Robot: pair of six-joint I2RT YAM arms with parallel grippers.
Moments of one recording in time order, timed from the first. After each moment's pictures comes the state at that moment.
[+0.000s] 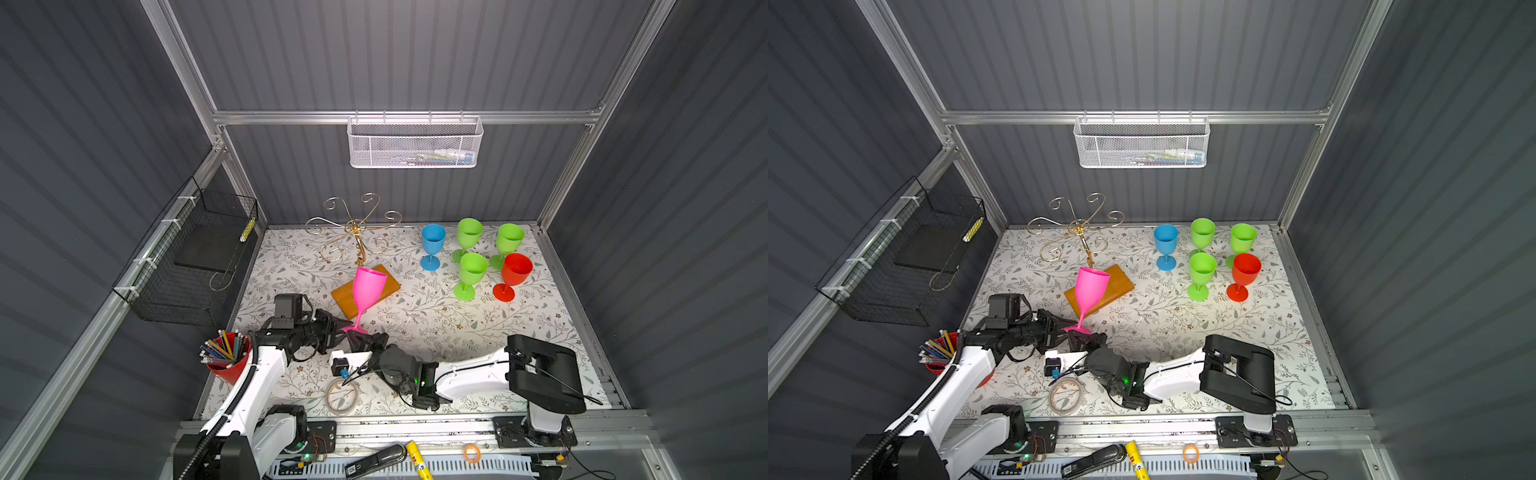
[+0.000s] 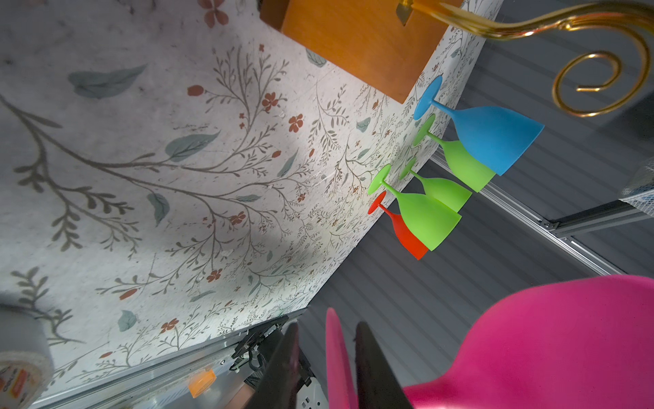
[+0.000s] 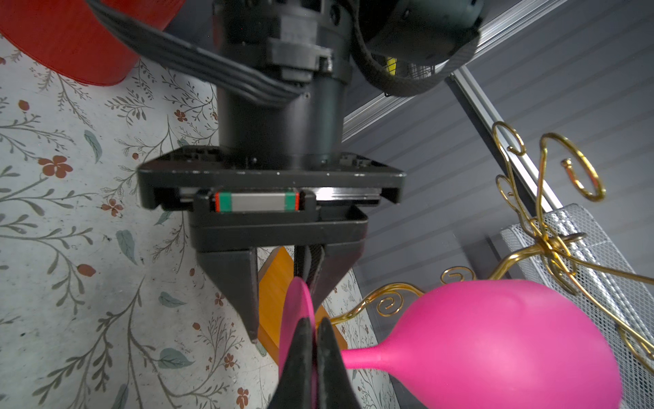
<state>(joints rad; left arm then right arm) -0.09 1.01 0.59 -0.48 0.78 -1.32 1.36 1.82 0.91 0.80 0.55 -0.93</state>
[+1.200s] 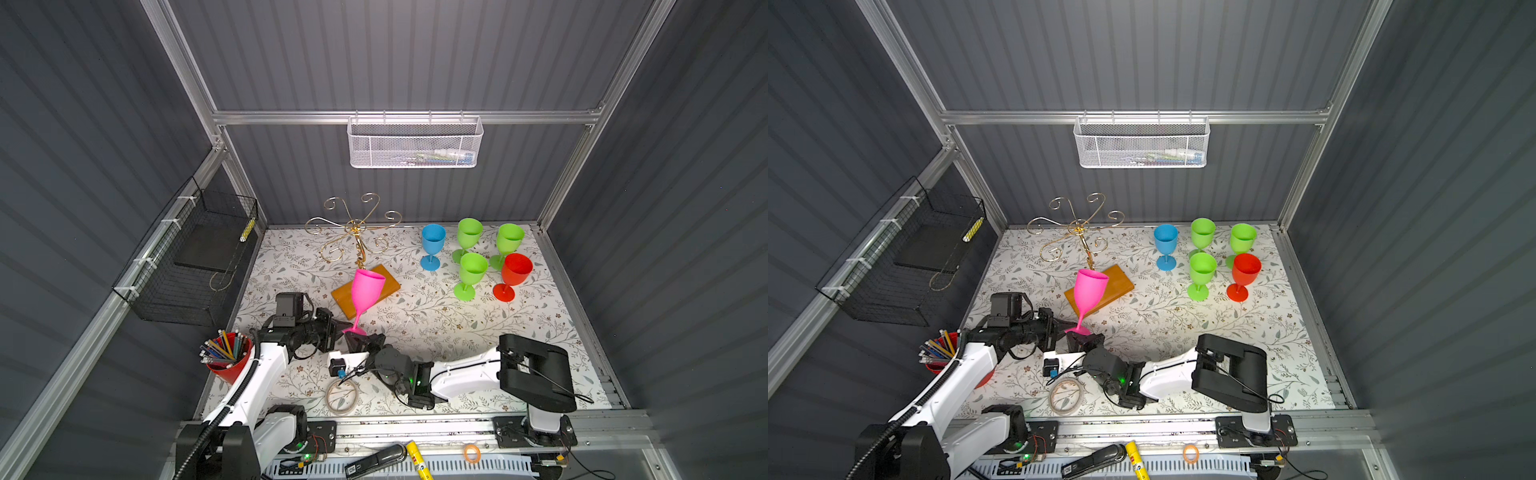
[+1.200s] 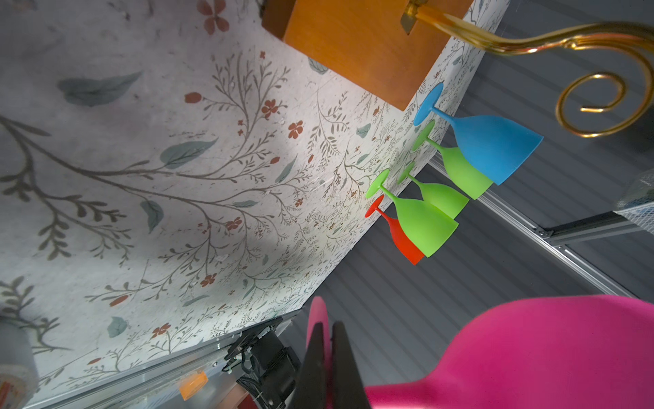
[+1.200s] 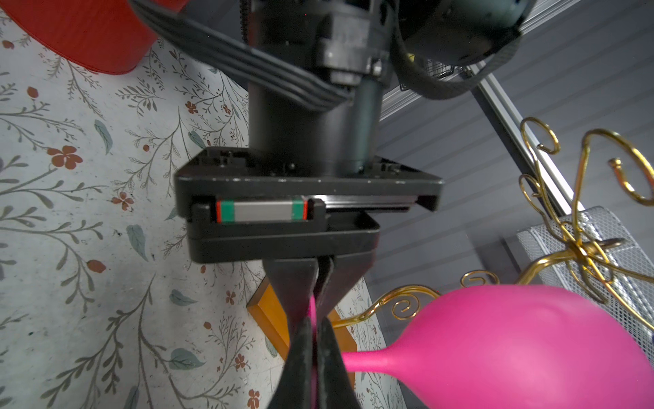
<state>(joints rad) -0.09 1.05 0.59 -0.44 0.79 -1.35 1.35 1.87 0.93 0.79 0.53 -0.92</state>
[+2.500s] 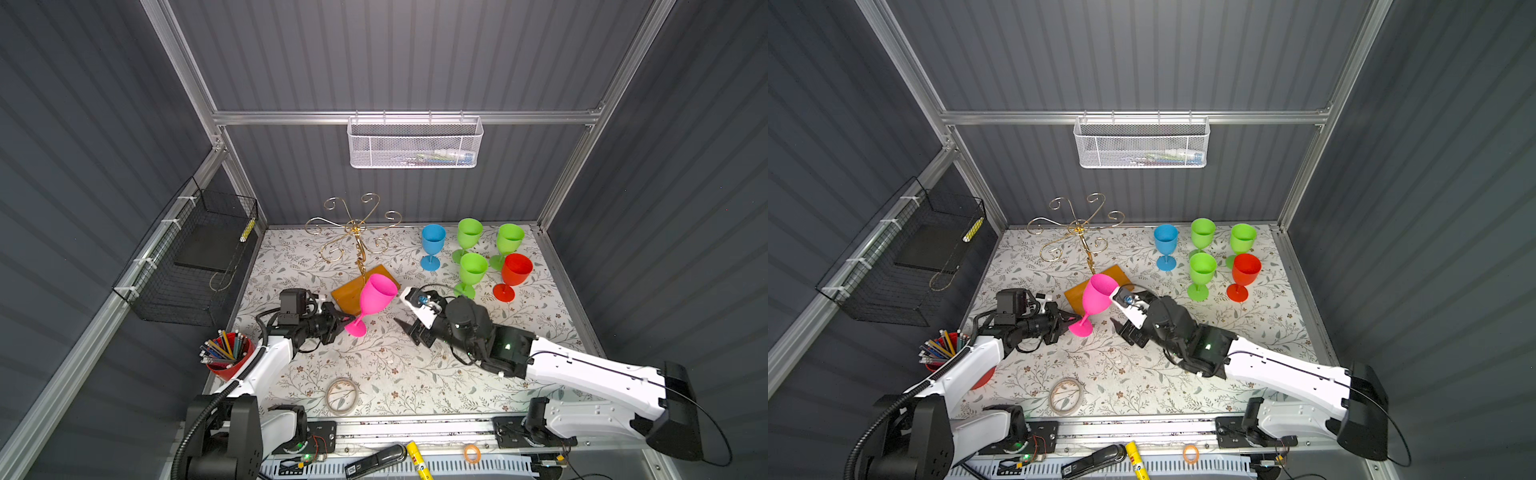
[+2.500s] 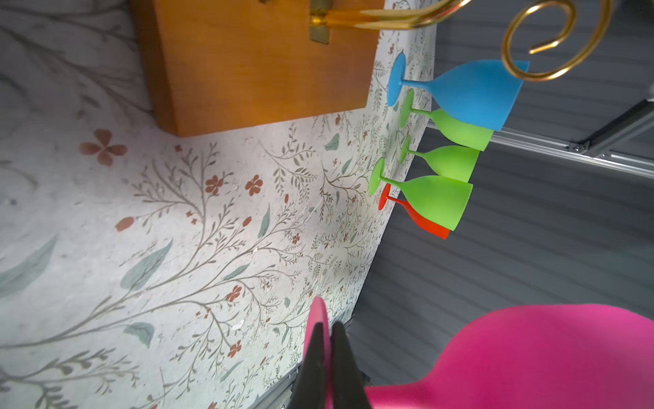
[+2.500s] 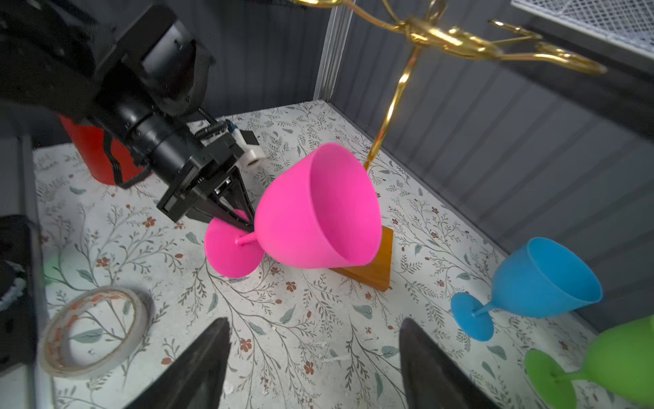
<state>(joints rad) -0.09 1.18 0.55 -0.17 0.83 -1.03 1.06 1.15 0.93 -0.13 0.18 -0.11</state>
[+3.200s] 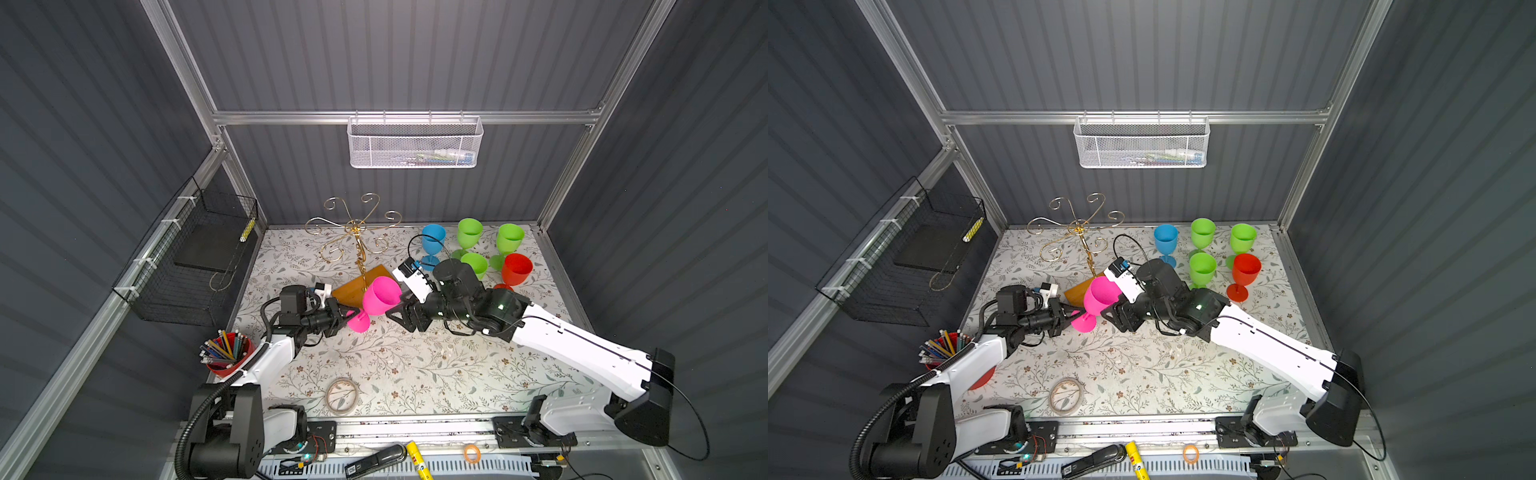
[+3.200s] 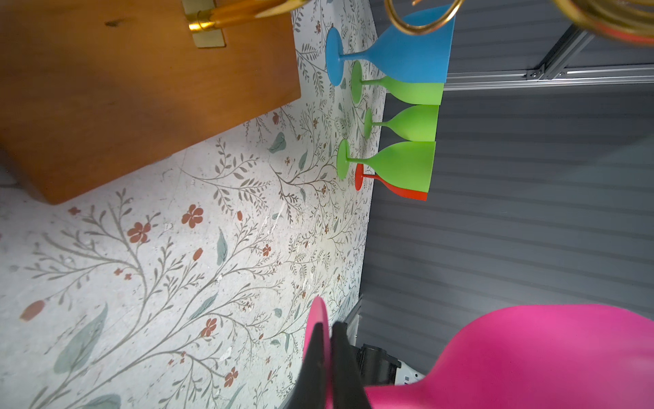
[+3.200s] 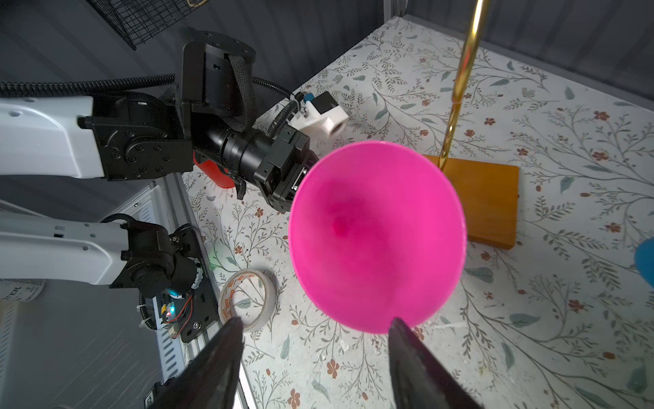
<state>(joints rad) -0.09 1.22 0.53 0.02 0.94 -0.92 0.94 1.36 1.27 -0.48 -0.22 0.18</state>
